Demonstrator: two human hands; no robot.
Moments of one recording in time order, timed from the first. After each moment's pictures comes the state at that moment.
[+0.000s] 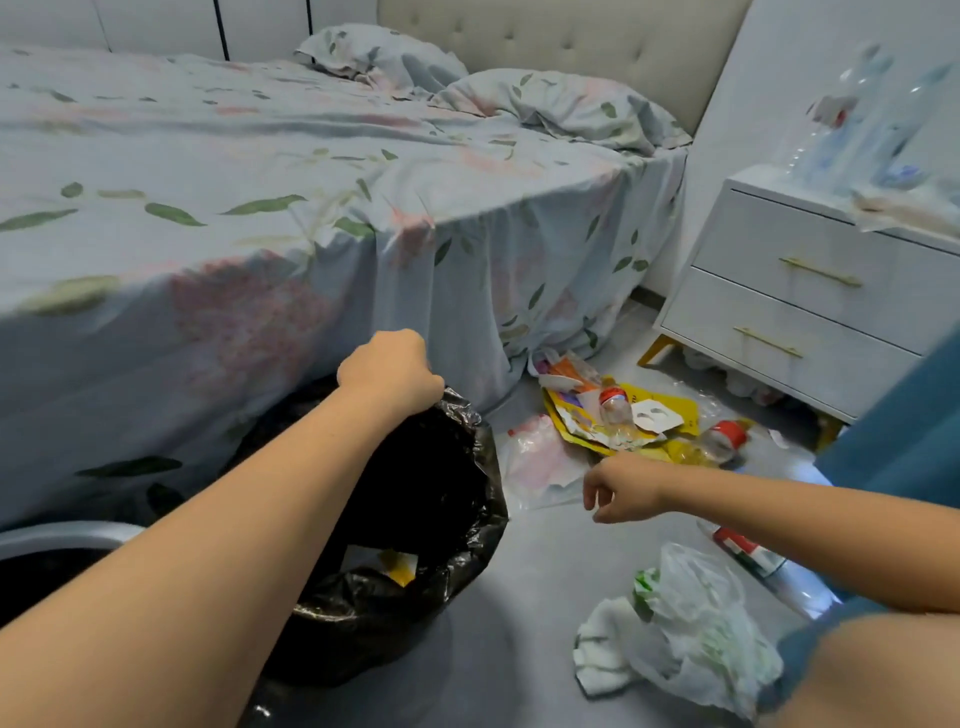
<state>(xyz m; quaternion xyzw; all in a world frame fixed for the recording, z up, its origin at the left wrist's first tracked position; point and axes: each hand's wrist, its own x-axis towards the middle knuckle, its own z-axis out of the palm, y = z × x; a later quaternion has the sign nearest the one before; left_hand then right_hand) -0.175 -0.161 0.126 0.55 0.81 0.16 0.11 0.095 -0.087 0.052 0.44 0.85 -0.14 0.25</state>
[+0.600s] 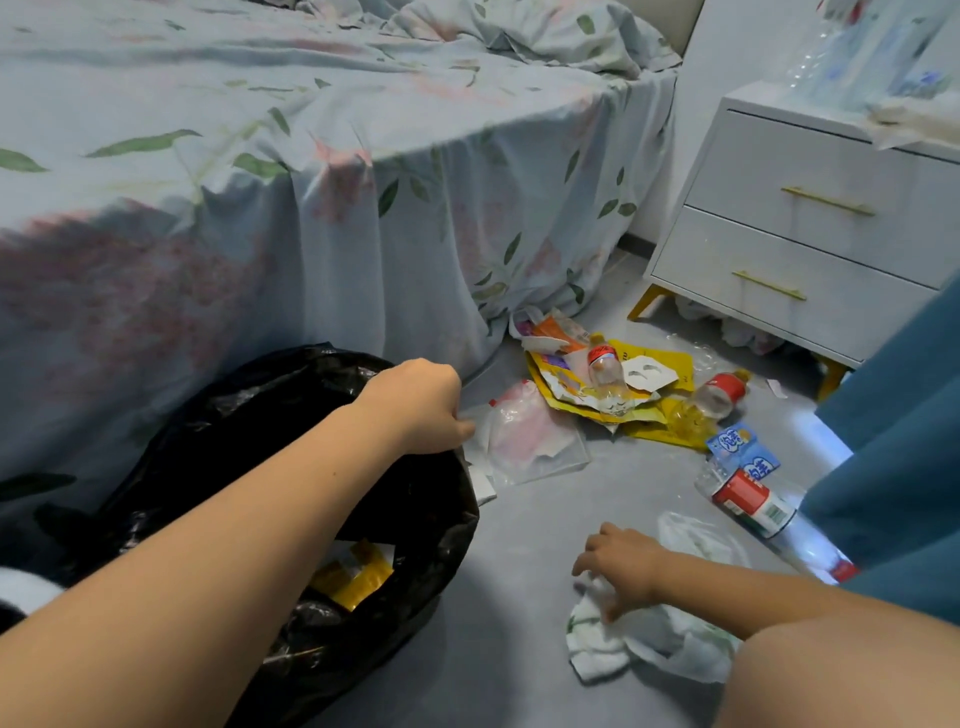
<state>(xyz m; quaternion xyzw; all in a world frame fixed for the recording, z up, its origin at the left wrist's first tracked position) -0.129 -0.130 0.071 0.73 0.68 0.02 0.11 0.154 -0.102 -0.106 0.35 0.86 -0.08 0.35</state>
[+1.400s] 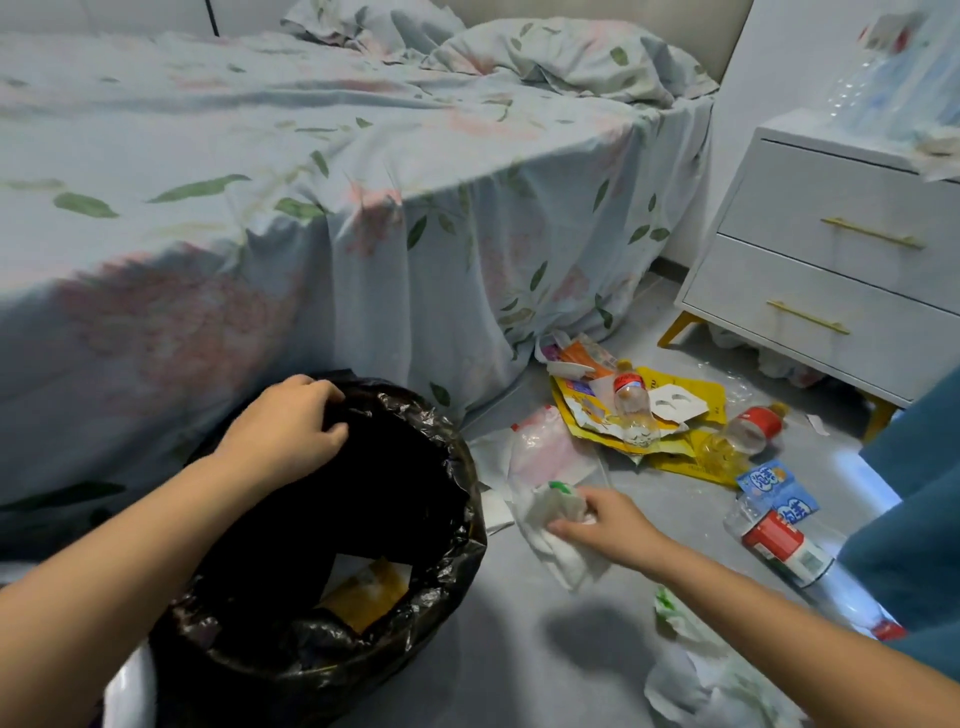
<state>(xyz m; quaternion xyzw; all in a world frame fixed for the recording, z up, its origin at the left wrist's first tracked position) -0.228 -0.172 0.064 0.60 0.79 0.09 0.07 0.109 -0.085 -0.046 0.52 0.75 -0.40 -0.10</state>
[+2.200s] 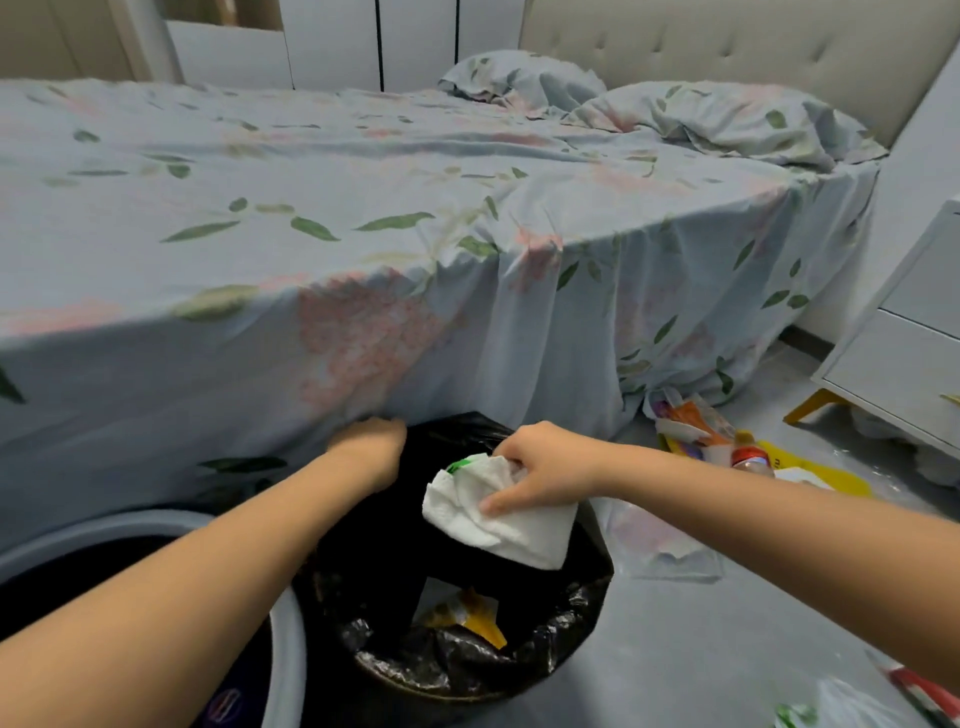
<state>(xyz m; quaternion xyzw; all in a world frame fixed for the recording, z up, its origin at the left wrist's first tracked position) -0.282 -0.187 0.038 0.51 0.85 -0.08 0.08 -0.093 -0.096 0.084 0.21 0.95 -0.19 0.10</state>
